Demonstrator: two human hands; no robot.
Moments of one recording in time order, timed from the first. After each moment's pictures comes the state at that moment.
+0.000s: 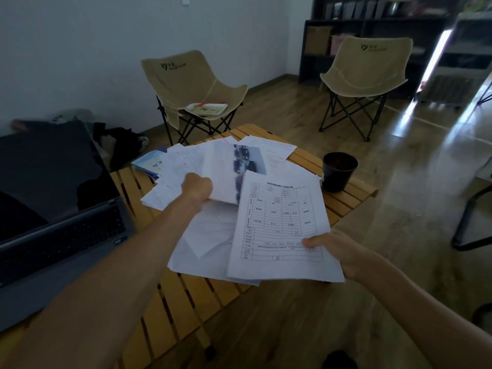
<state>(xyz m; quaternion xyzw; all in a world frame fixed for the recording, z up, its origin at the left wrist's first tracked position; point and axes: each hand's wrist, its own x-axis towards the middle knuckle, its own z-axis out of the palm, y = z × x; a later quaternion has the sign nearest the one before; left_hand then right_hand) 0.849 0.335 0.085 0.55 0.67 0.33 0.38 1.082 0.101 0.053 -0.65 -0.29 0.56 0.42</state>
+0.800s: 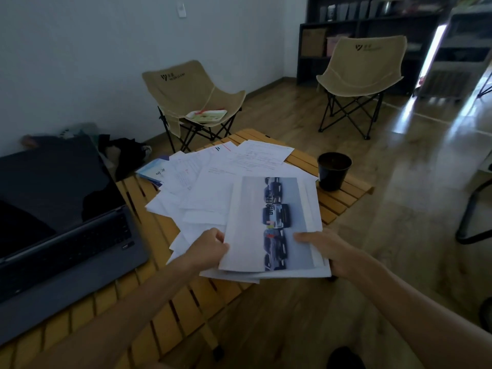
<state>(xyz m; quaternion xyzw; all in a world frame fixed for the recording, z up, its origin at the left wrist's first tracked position) 0.815 0.202 0.069 0.70 0.59 0.09 0.40 1.061 0.095 0.066 -0.67 -0.23 0.55 0.45</state>
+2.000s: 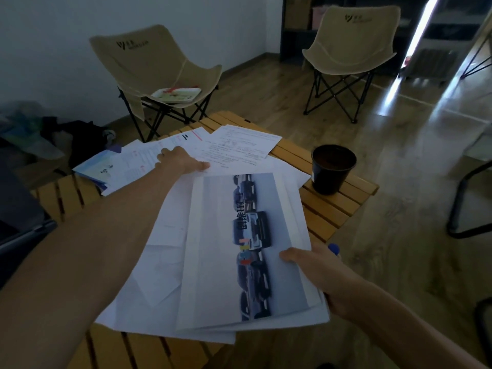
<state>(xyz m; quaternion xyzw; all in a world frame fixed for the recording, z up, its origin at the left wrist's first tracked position) 0.918 0.501 0.052 0.69 0.69 0.06 0.19 1.065 0.123 0.069 -0.70 -0.23 0.55 0.39</state>
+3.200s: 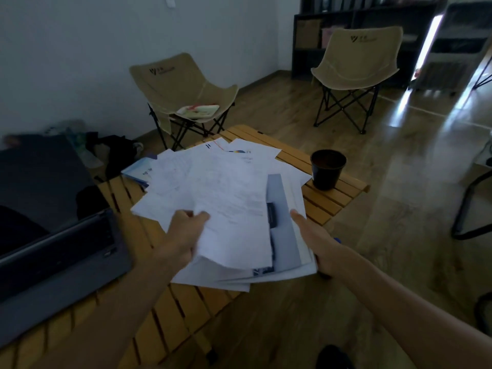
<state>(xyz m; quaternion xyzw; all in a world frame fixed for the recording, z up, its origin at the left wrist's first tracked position) 0.835 0.217 0.102 0.49 0.61 0.35 0.52 1.066 0.122 0.062 -0.68 -0.22 0.54 0.44</state>
